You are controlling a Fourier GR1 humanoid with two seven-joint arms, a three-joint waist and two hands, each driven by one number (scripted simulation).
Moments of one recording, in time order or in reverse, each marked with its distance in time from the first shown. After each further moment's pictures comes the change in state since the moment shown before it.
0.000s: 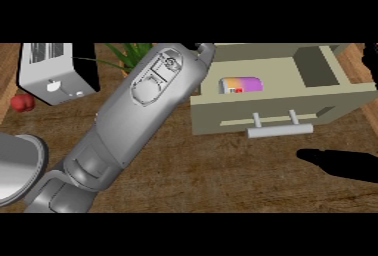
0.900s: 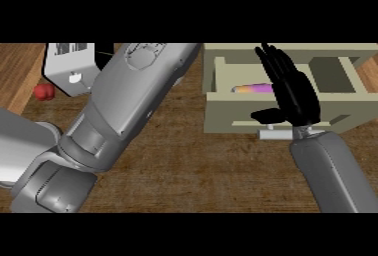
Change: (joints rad) left arm -0.146 0.018 0.128 0.260 0.095 -0.138 -0.191; right arm -0.278 0.085 0.224 0.708 0.519 -0.295 -0.177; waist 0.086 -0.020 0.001
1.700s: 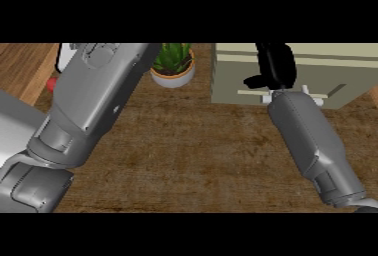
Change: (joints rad) left arm 0.103 0.105 0.019 -0.095 -0.010 -0.087 0.041; right arm -0.393 0.070 -0.142 0.695 0.148 -0.405 -0.070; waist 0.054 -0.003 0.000
